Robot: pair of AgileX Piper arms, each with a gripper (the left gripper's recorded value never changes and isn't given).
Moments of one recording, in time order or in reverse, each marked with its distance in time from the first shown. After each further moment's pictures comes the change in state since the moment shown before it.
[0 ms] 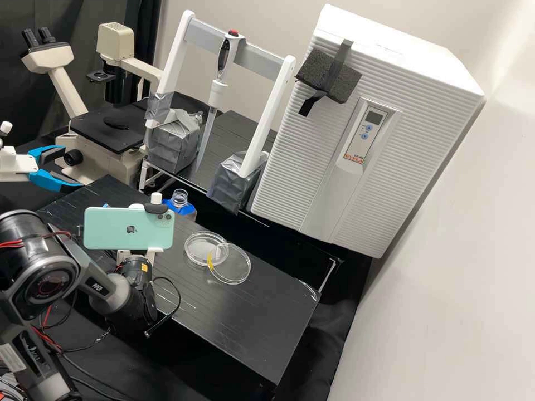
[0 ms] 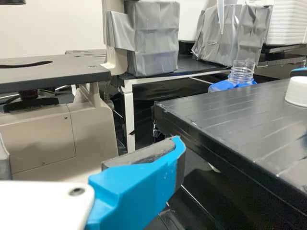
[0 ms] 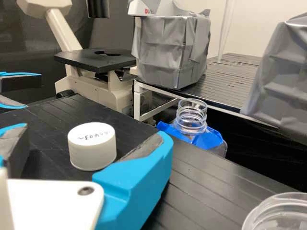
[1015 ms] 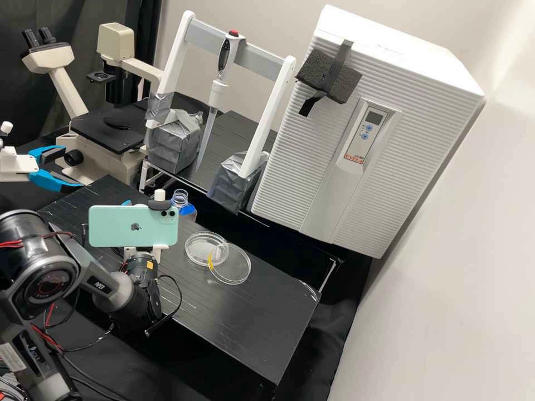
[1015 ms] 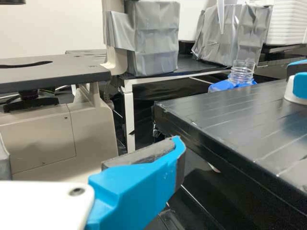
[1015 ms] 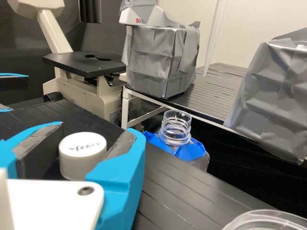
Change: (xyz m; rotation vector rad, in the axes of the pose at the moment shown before) left arm 0.000 0.000 0.000 0.000 0.000 0.000; right arm 0.002 0.010 0.002 -0.055 -0.009 0.035
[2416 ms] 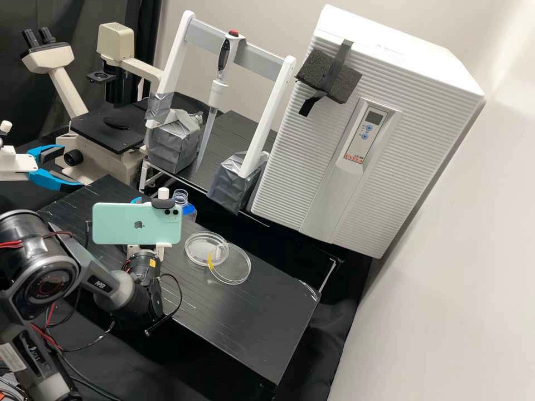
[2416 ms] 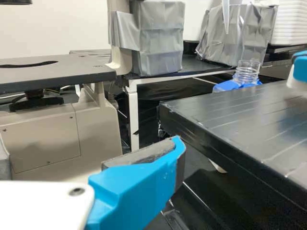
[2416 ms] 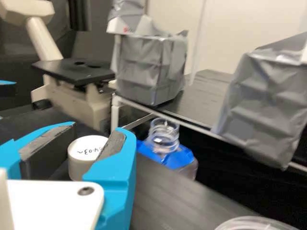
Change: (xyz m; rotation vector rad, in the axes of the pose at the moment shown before) left arm -0.001 0.001 -0.002 -0.001 0.009 0.002; right arm 0.004 0.011 0.002 -0.007 -0.020 0.055
